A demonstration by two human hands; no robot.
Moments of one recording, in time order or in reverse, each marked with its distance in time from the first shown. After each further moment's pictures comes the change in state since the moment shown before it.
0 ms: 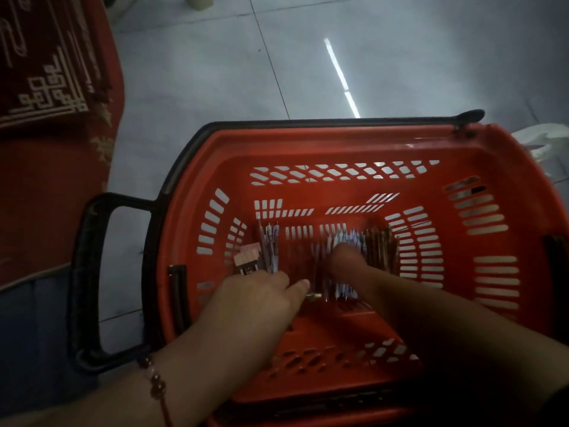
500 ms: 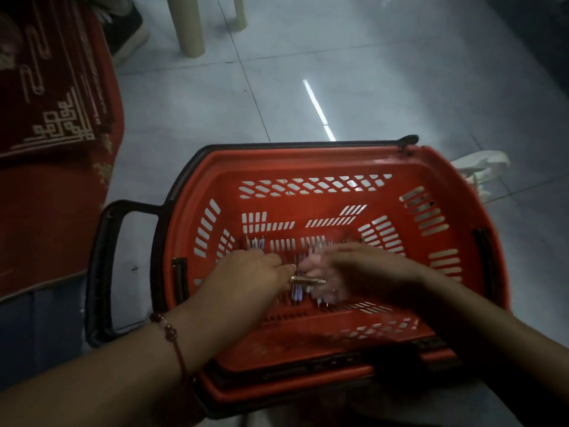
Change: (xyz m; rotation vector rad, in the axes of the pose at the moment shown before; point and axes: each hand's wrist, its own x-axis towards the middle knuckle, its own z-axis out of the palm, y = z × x) left_hand -0.004 -0.001 -0.027 0.035 0.232 0.138; right_hand -0.172 0.011 -0.105 0.847 -0.579 -0.369
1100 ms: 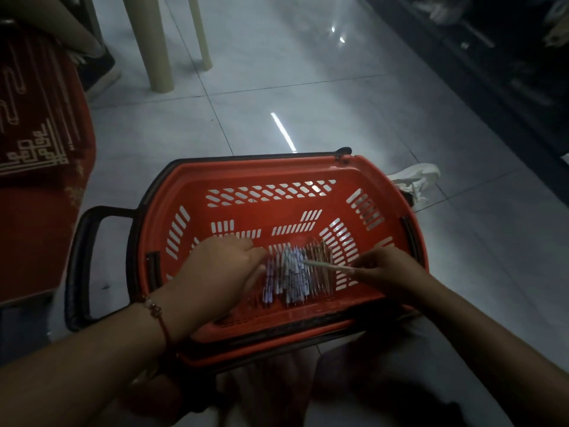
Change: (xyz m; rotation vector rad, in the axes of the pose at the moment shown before) left_hand -0.003 0.024 -0.016 0.056 0.187 -0.011; right_hand -0.102 0.044 -0.029 -0.794 0.702 0.019
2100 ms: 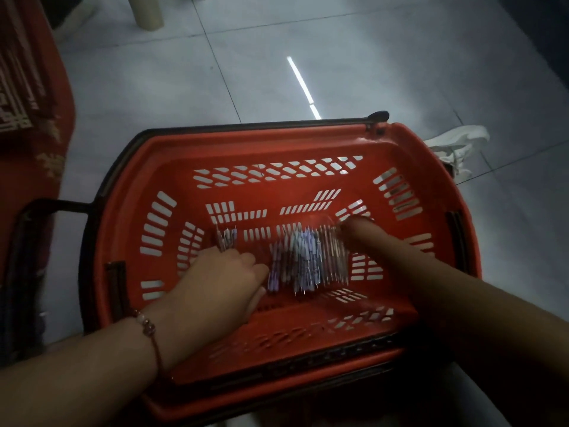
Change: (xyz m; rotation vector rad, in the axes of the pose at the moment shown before) left_hand 0.025 -0.005 0.046 -0.029 -0.420 -0.053; right_hand 0.202 0.024 0.058 -0.117 -0.173 0.243
